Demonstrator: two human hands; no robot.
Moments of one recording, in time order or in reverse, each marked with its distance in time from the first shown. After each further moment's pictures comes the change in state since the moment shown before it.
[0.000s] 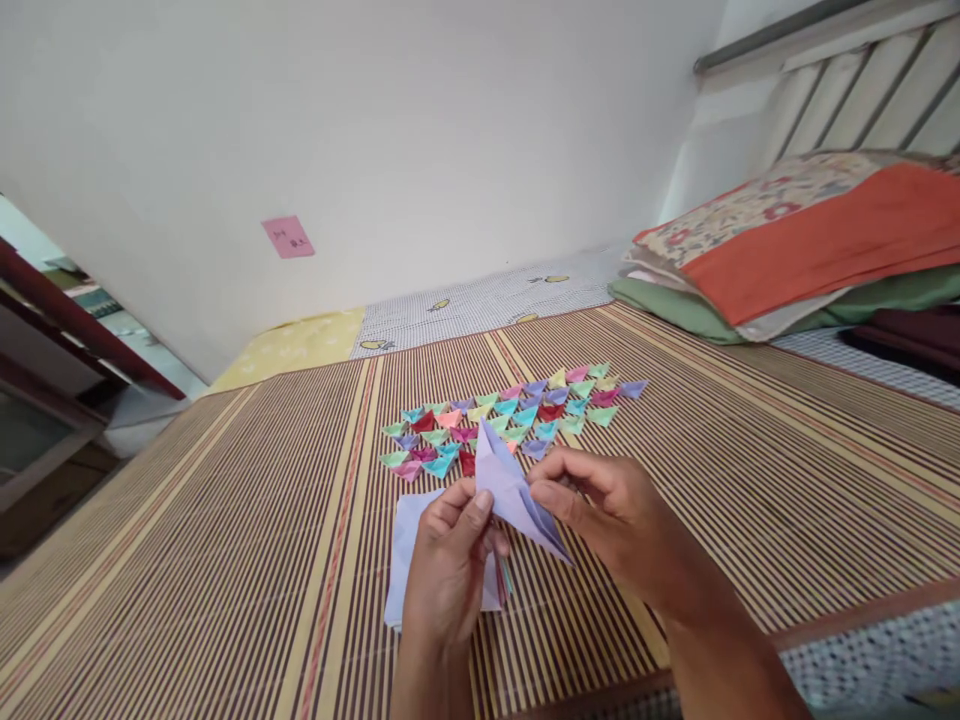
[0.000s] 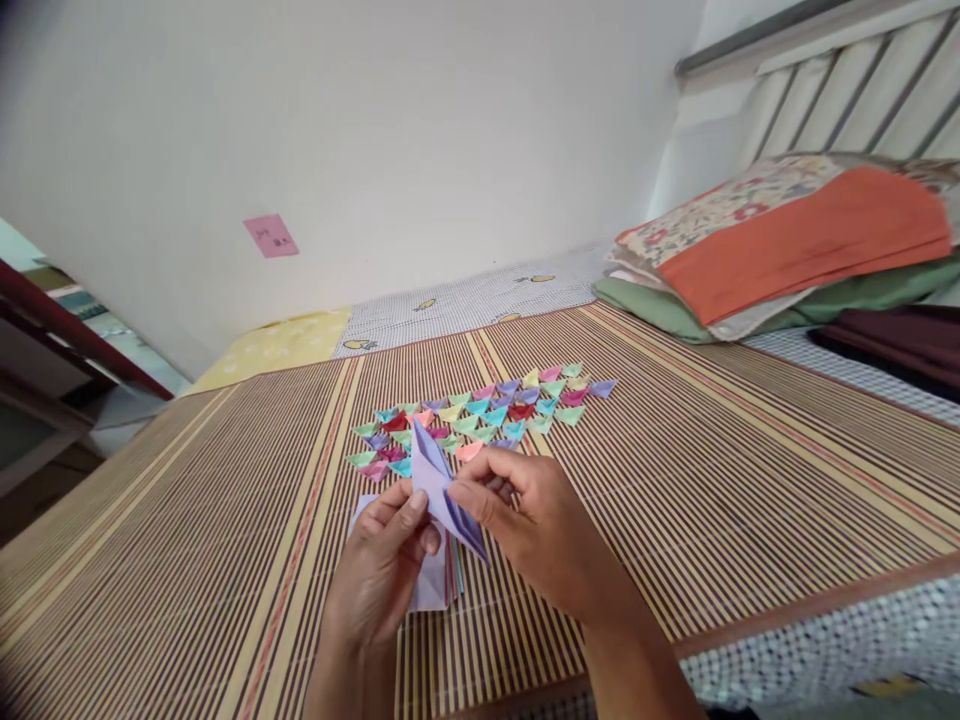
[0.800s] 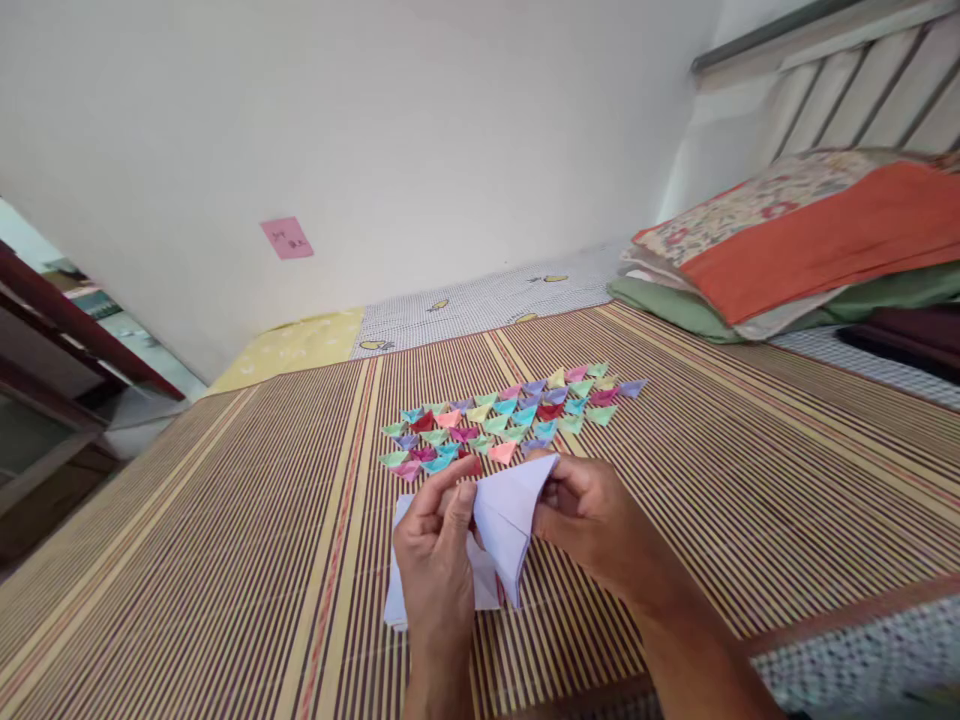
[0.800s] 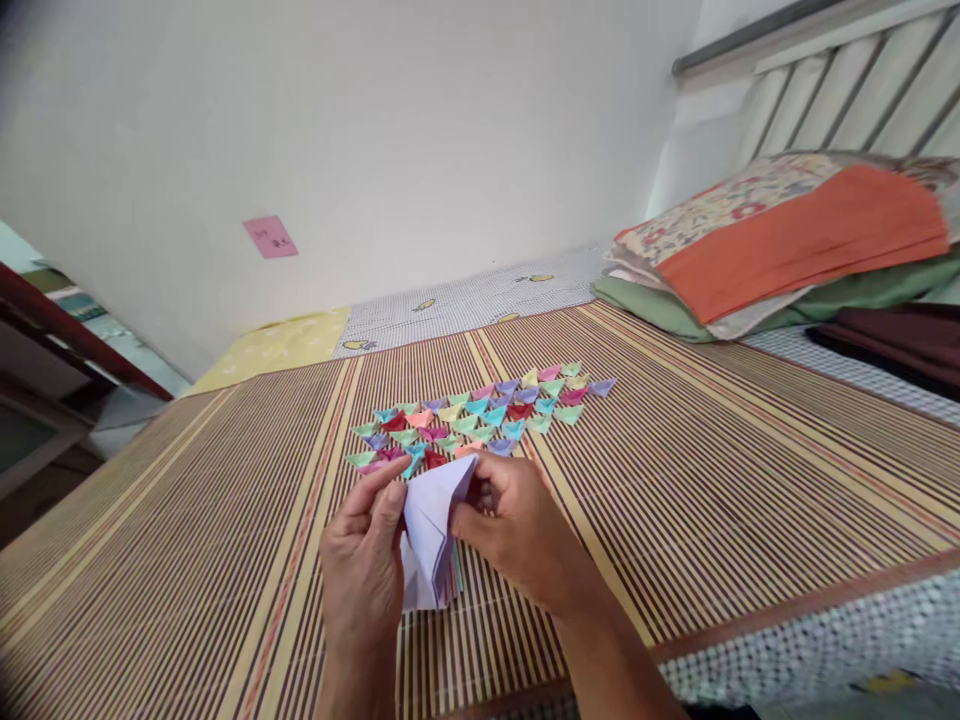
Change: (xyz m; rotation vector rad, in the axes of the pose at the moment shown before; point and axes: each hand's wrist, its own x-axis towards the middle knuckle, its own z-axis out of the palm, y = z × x) left_hand -0.002 -0.008 -0.008 0.226 0.267 0.294; right_hand 0.003 0.016 0.021 0.450 -0.046 0.143
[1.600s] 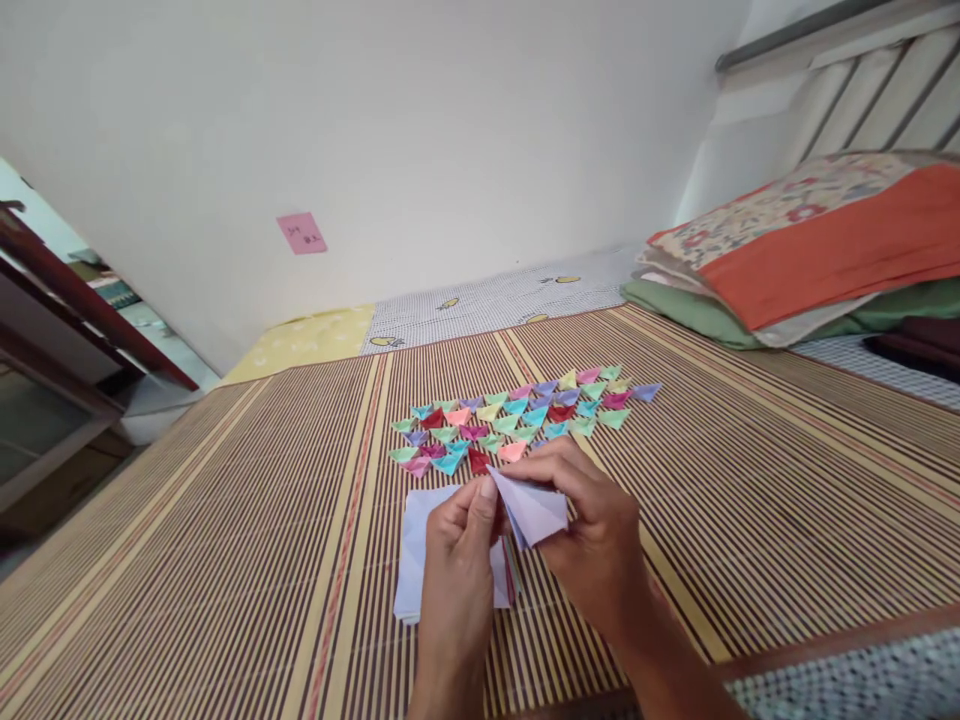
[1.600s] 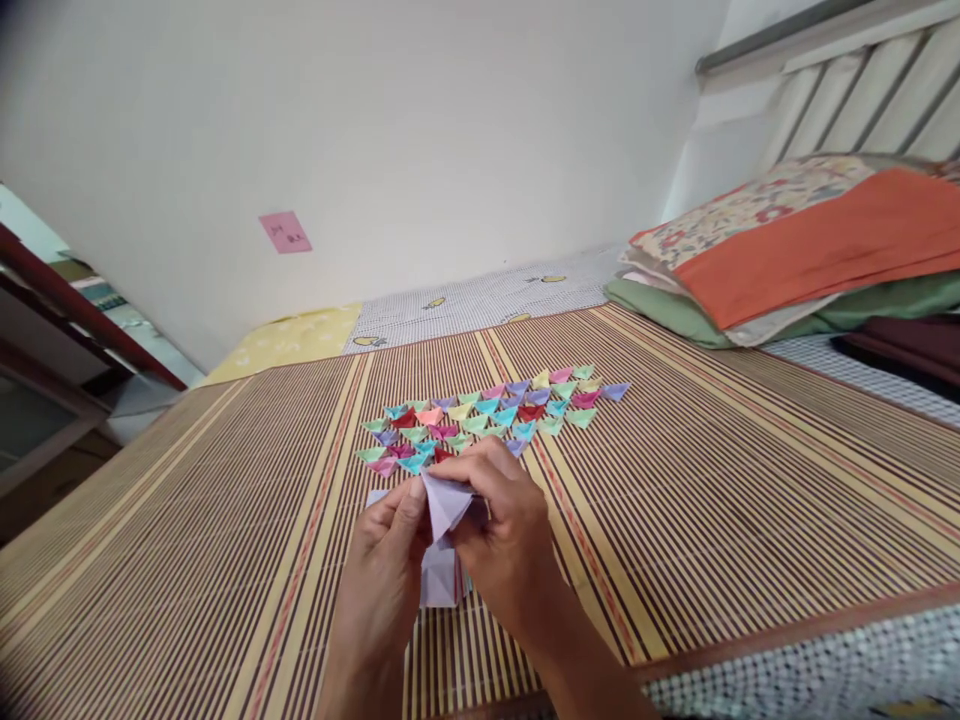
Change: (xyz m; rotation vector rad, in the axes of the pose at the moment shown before) left_hand -0.008 0.013 0.007 -0.093 -0.236 -0.141; right_hand 0.000 0.008 0.023 -0.548 0.260 -0.569
